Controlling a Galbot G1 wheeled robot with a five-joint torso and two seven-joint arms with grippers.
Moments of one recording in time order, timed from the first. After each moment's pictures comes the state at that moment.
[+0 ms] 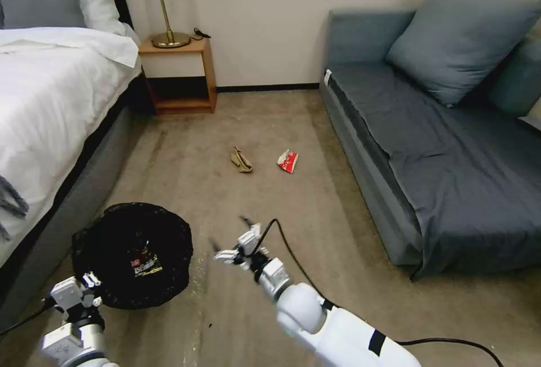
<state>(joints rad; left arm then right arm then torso) 1.66 -1.54 -0.91 -1.92 -0.26 -0.14 -0.21 -0.91 1.28 -0.36 1.49 0.17 -0.04 0.34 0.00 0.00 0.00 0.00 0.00</state>
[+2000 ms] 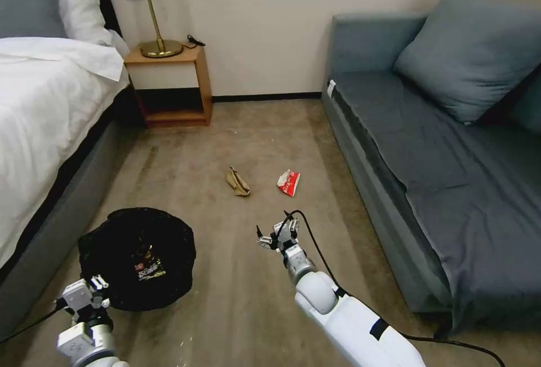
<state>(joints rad) 1.64 -1.55 -0.88 -1.86 -0.23 -0.16 -0.23 -0.91 1.31 -0.25 1.33 0.14 0.02 0.29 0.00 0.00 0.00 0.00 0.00</state>
